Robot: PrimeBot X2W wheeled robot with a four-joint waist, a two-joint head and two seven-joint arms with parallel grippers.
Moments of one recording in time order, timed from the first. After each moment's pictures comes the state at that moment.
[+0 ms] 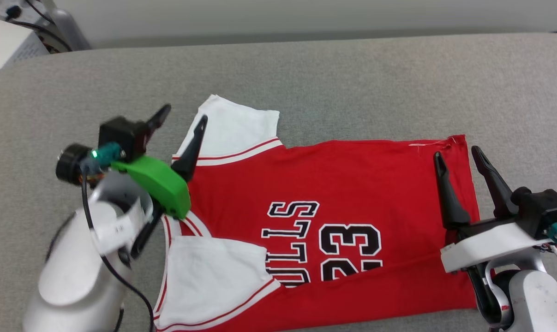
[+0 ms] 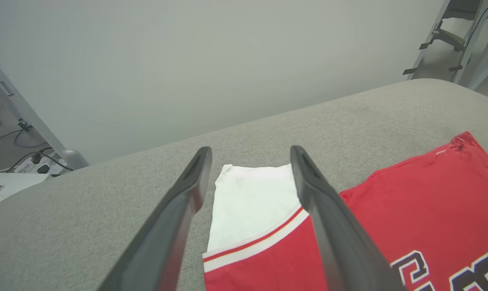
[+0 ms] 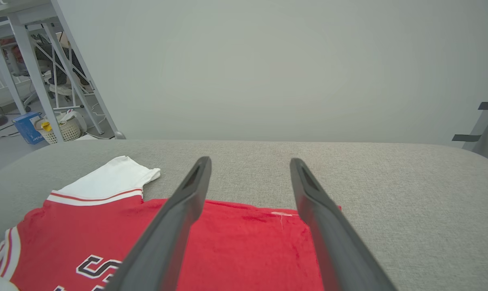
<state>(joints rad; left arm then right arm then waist) -0.44 0.34 -0.30 0.16 -0.38 -0.12 0.04 -0.11 -0.10 0.05 -0.08 0.22 0.13 -0.09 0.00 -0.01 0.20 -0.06</state>
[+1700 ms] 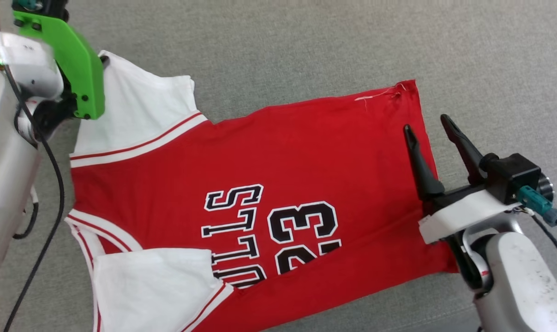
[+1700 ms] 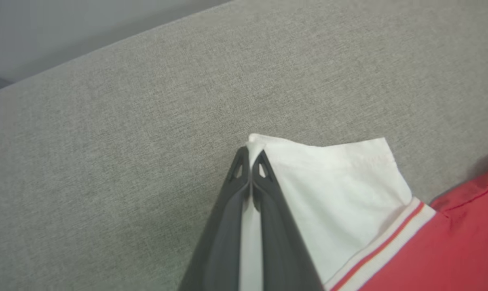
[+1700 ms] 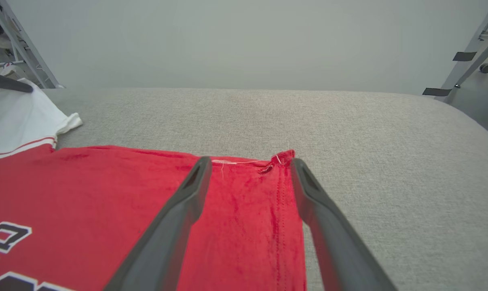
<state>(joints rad) -1.04 0.59 -0.61 0.60 -0.81 -0.13 0.58 -0.29 -0.12 0.16 0.09 0.22 0.13 -0.16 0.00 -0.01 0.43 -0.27</state>
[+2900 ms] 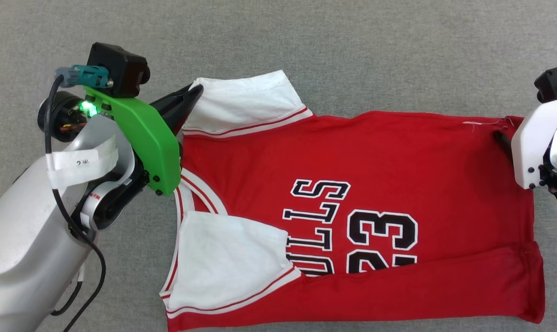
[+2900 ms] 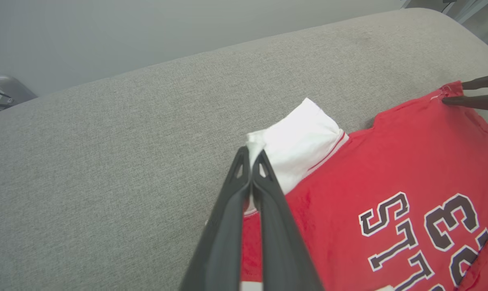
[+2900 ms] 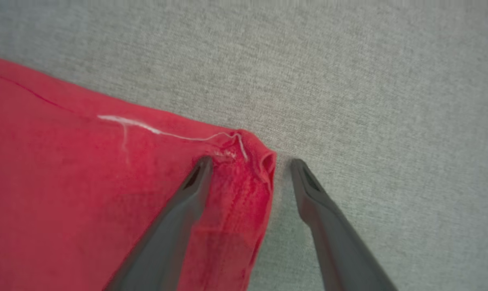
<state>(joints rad) -0.71 0.65 -0.61 -0.09 -0.84 0.01 0.42 -0.63 -0.50 0.25 0.38 0.39 0.13 0.68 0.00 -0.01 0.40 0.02</state>
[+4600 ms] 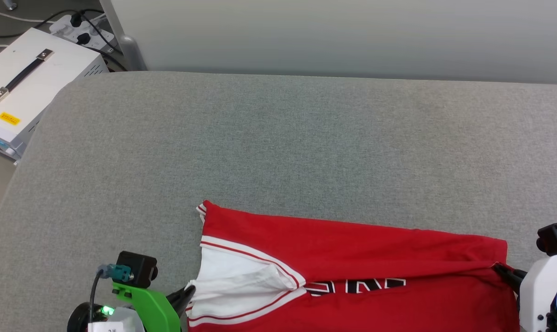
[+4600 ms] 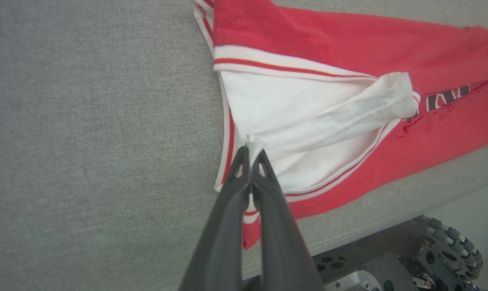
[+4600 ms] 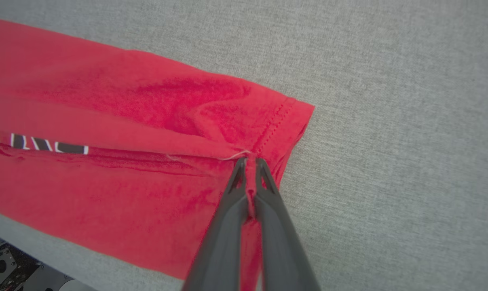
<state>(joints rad) -0.11 0.69 -0.69 -0.04 -0.93 0.11 0.24 -0.07 -0.61 0.27 0.19 0.70 0.13 0.43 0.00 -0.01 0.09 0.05</state>
